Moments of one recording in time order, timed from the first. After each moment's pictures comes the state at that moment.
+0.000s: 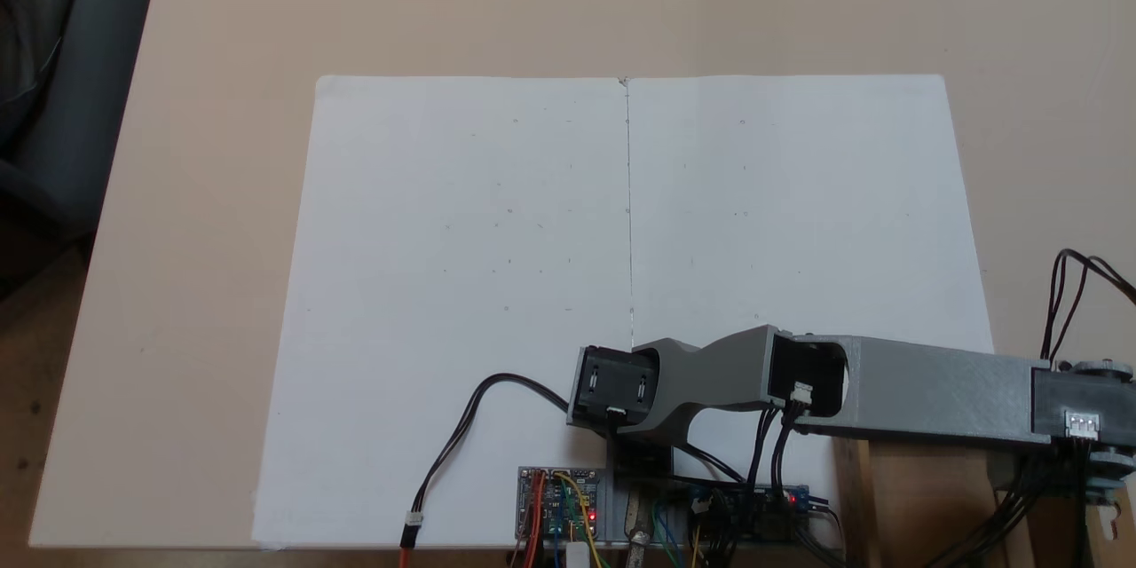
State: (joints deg) arm 100.9 66.9 48.6 64.7 -6.4
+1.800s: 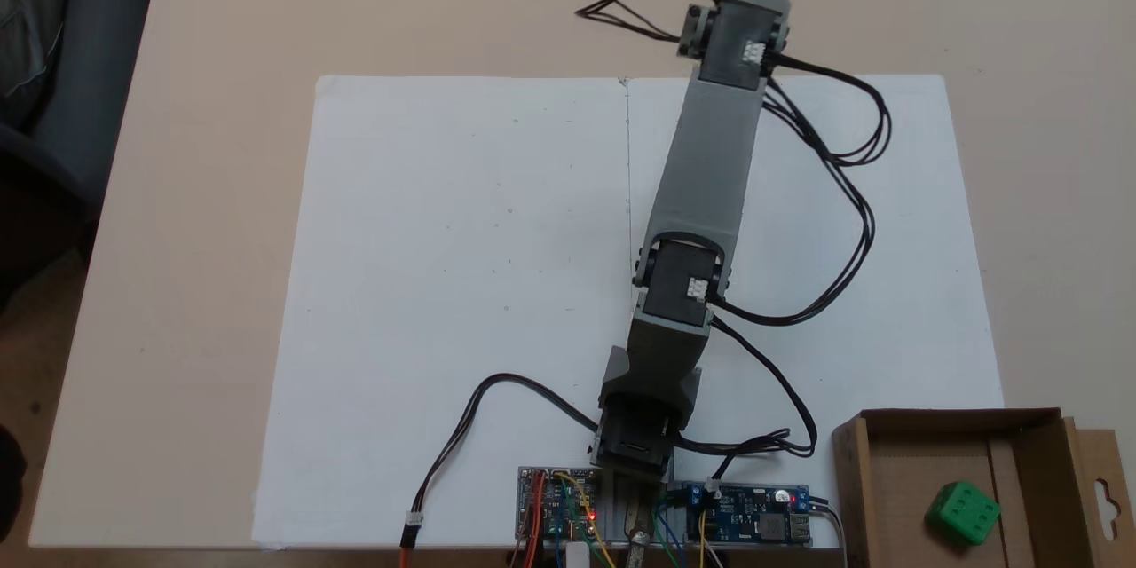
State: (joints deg) arm 12.5 82.2 71.6 42.5 3.7
